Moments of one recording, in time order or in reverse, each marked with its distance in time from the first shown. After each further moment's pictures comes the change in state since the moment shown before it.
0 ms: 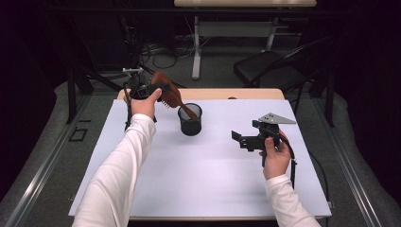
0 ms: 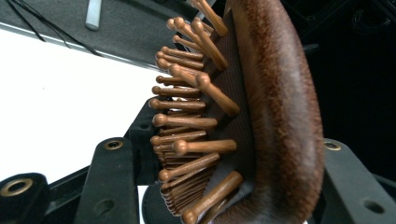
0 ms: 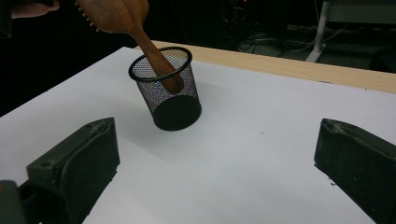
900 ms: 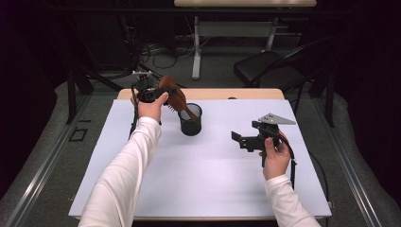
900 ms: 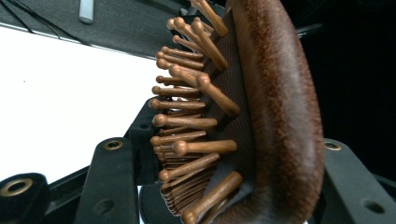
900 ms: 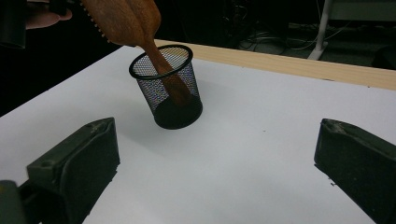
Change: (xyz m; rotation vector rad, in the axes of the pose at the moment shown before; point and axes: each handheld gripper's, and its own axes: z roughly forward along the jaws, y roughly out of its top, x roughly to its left) left arm -0.007 -0.012 0.018 0.045 0.001 0.062; right arm -0.001 -0.002 0.001 0.003 0.005 0.002
